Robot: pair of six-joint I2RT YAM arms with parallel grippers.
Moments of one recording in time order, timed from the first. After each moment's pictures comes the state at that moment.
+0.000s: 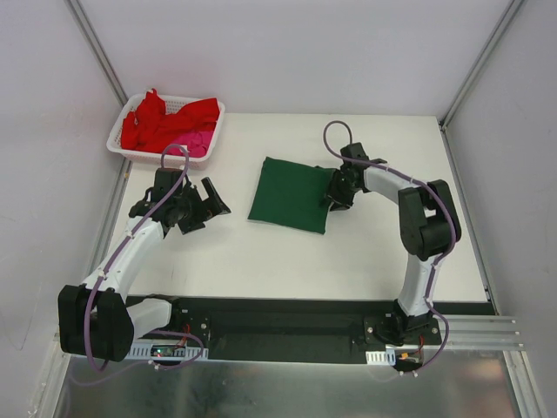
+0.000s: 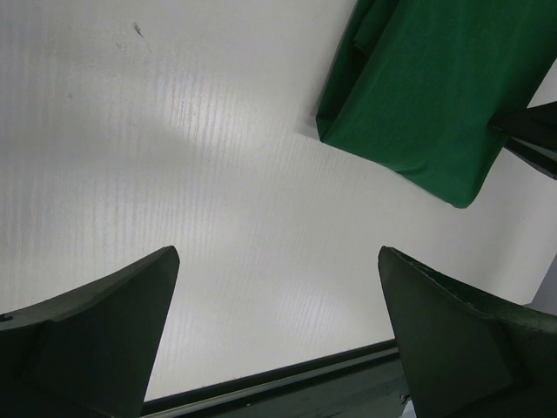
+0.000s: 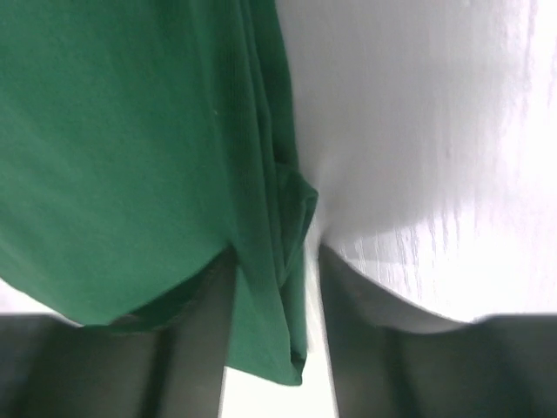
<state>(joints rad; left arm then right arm) -0.14 1.14 0.80 -0.55 0.29 -0.64 0.33 1.95 1.31 -0.54 -0.20 0.64</state>
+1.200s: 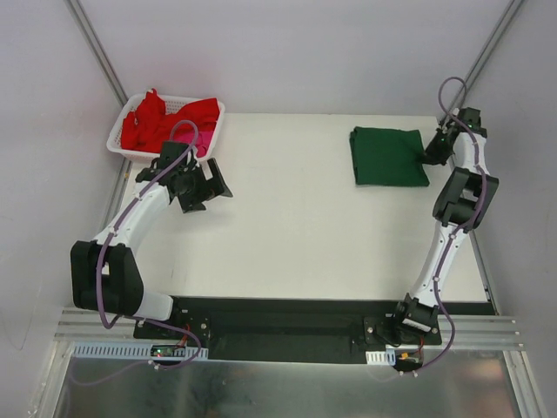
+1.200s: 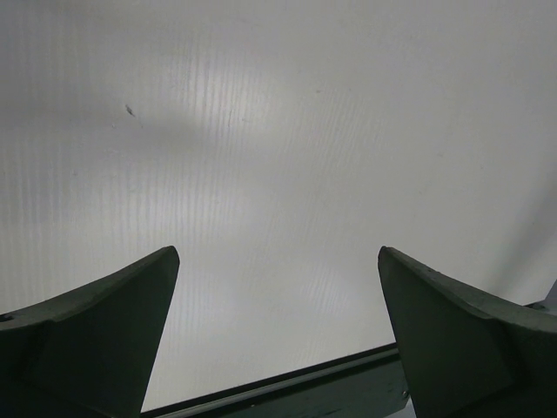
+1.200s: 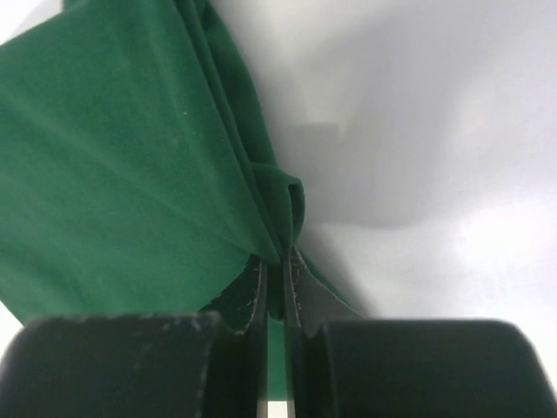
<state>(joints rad) -0.12 1.41 1.07 -0.65 0.31 -0.54 -0.32 2.48 2.24 -0.82 -0.28 0.26</state>
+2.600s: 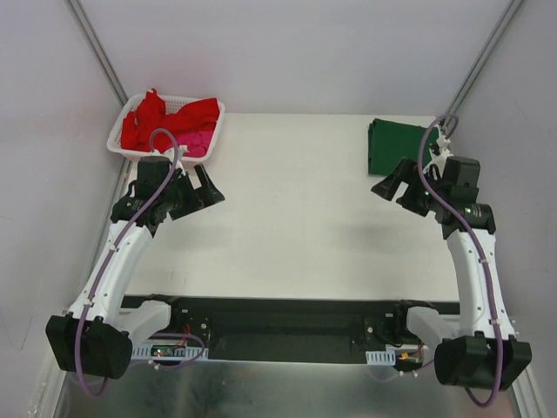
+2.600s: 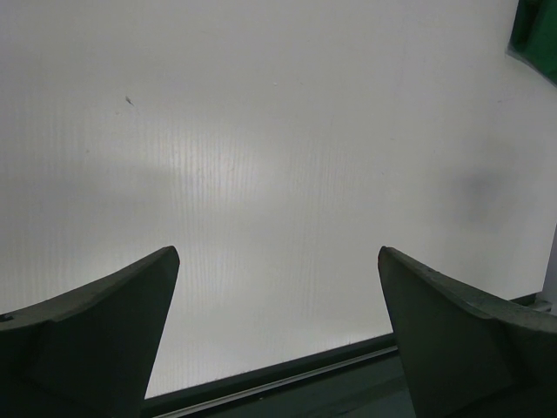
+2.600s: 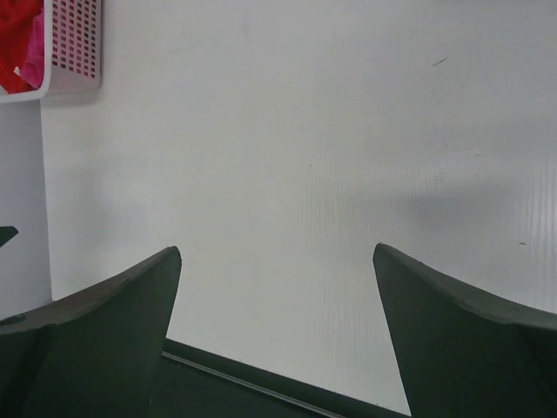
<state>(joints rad) -0.12 1.05 0.98 -0.67 0.29 -0.52 -0.07 1.08 1.10 -0.70 -0.46 0.37</state>
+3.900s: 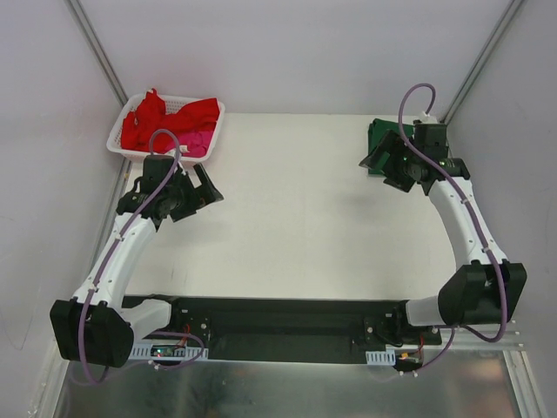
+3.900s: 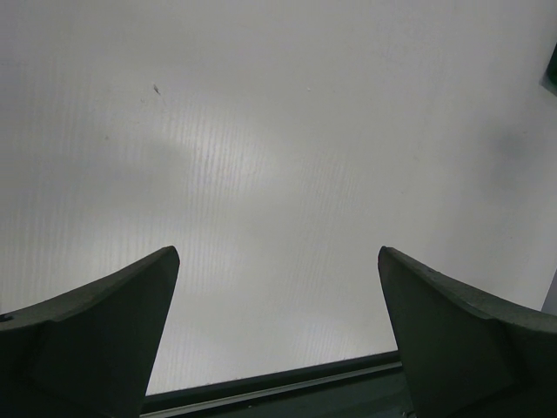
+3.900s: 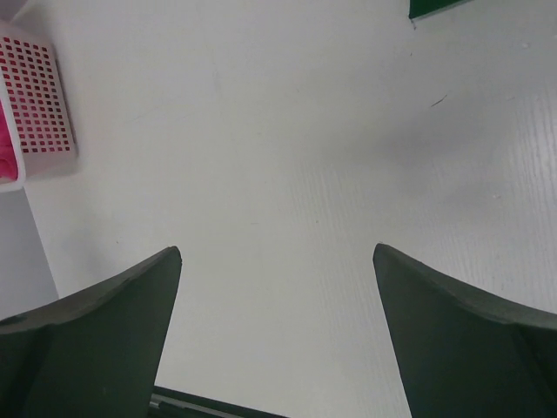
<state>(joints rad) -0.12 1.11 0.96 -0.67 0.23 -0.59 0.06 1.40 1.29 -0.67 -0.22 0.59</state>
